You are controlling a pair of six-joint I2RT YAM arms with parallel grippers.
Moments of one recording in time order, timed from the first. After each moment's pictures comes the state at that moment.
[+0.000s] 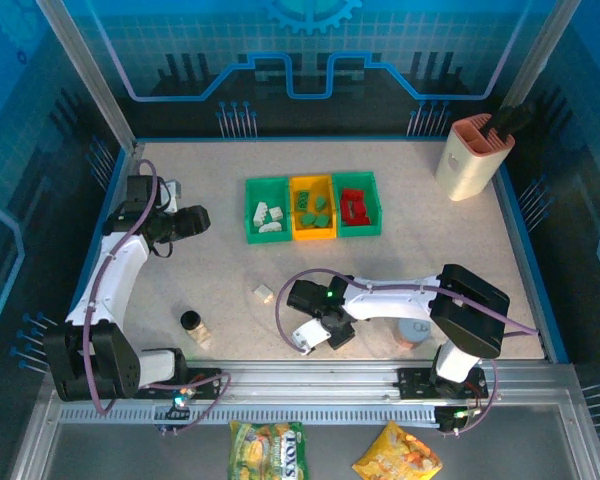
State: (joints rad) left arm 0.12 1.27 1.03 -0.70 0.24 -0.25; right arm 1.13 1.67 0.95 -0.79 0.10 -0.99
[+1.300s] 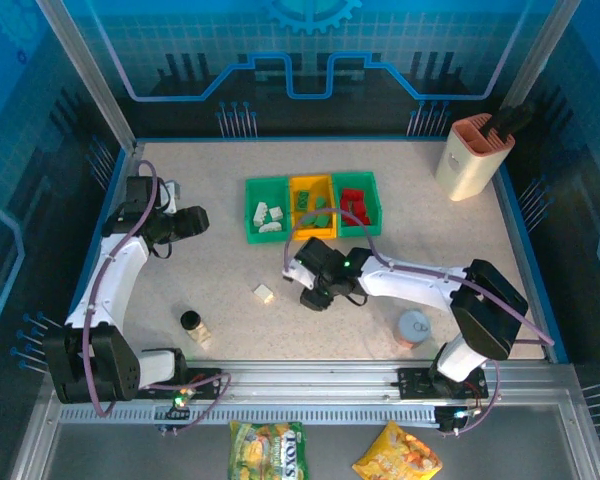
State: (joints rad) left arm 0.12 1.25 1.02 -0.70 0.21 -0.24; right arm 0.94 1.60 1.04 -0.57 0.02 -0.11
